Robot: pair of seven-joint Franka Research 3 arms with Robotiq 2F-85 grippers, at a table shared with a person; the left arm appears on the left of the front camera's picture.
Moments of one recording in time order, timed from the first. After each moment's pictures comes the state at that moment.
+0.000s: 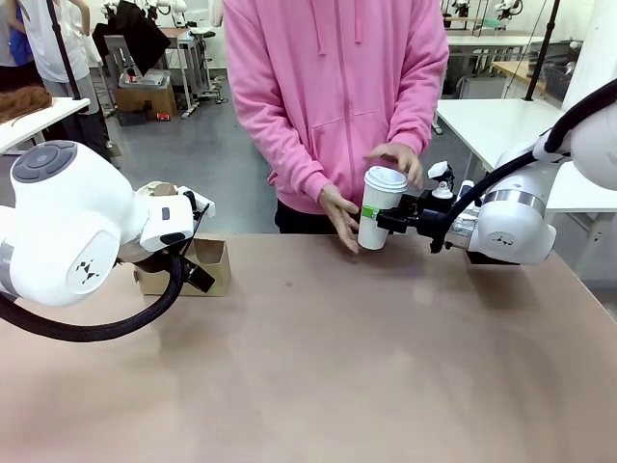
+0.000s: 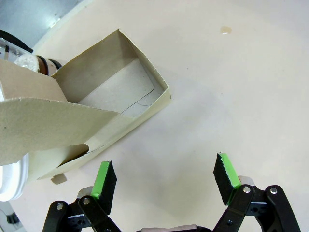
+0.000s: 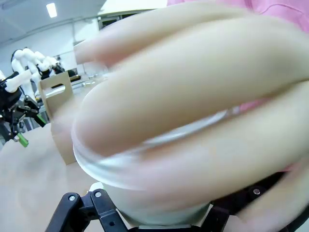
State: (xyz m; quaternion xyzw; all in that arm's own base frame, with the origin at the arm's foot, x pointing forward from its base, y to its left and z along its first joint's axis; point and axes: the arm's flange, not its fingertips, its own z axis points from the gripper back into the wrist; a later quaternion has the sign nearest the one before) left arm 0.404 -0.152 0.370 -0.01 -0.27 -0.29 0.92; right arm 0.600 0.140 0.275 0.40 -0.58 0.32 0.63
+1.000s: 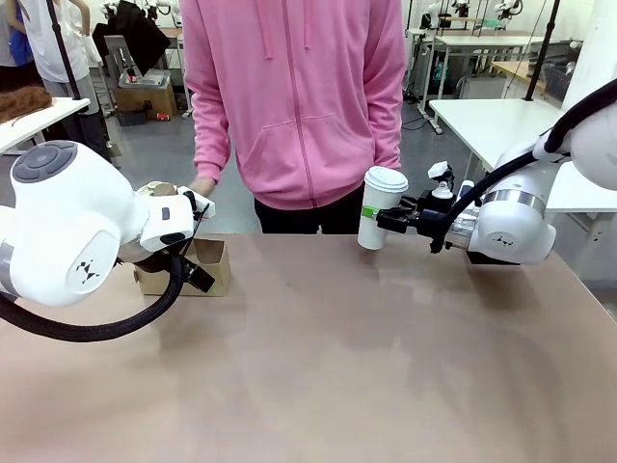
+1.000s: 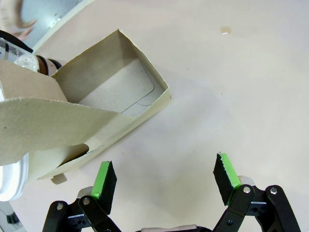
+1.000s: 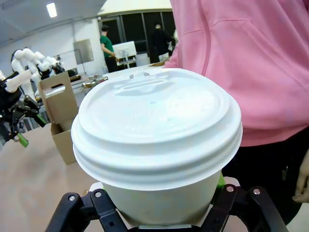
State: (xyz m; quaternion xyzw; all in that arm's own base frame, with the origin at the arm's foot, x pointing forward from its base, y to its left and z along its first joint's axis) left arm 0.404 -0.152 0.370 -0.01 -0.27 -0.29 0.92; right arm 0.600 0.140 0.275 0.40 -0.58 0.32 0.63
